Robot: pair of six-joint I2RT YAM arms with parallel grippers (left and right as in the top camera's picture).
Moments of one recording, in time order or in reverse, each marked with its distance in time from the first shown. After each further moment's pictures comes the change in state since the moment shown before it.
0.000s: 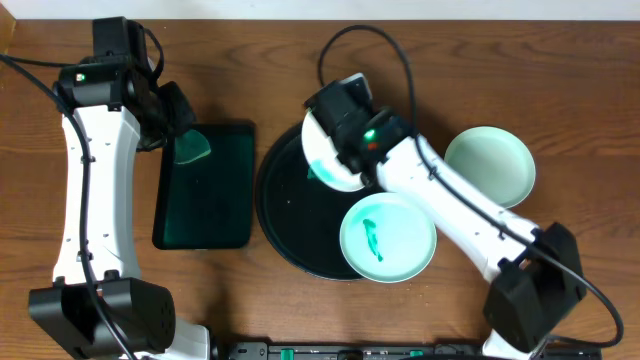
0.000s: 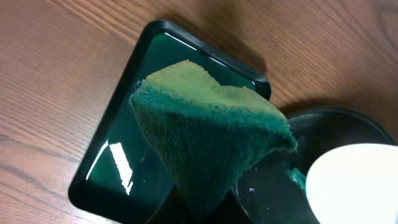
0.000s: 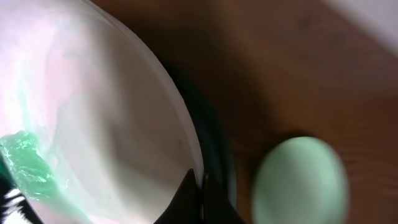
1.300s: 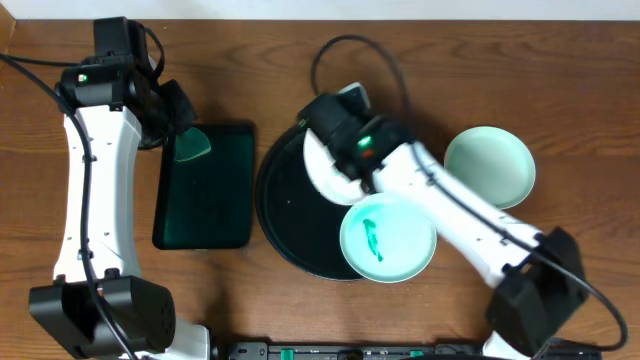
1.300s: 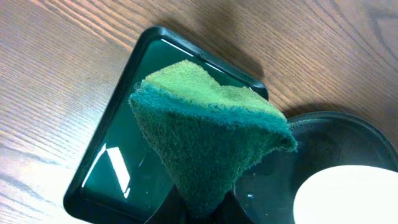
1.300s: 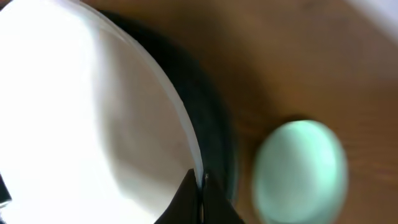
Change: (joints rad) left arm -0.003 0.002 -0.014 0.035 0.004 -0.001; right arm 0.002 -0.017 0.000 -0.072 -0.068 0.043
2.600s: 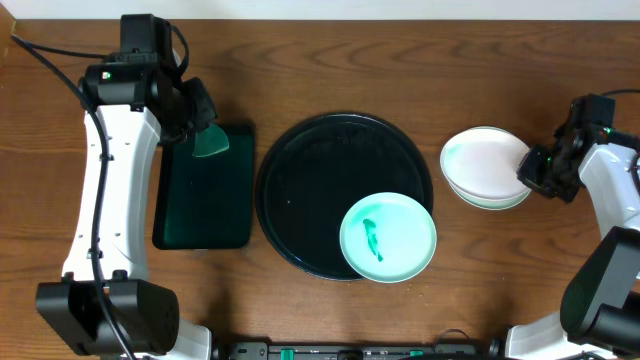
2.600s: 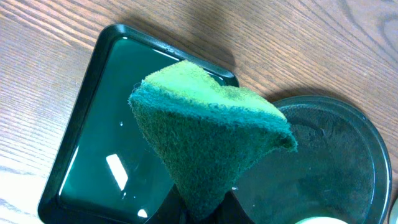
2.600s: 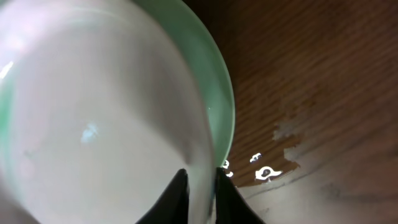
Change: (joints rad) left arm -0.082 0.000 0.000 0.020 0.015 0.001; right arm -1.024 -0.124 -0.421 0.121 -0.600 0.032
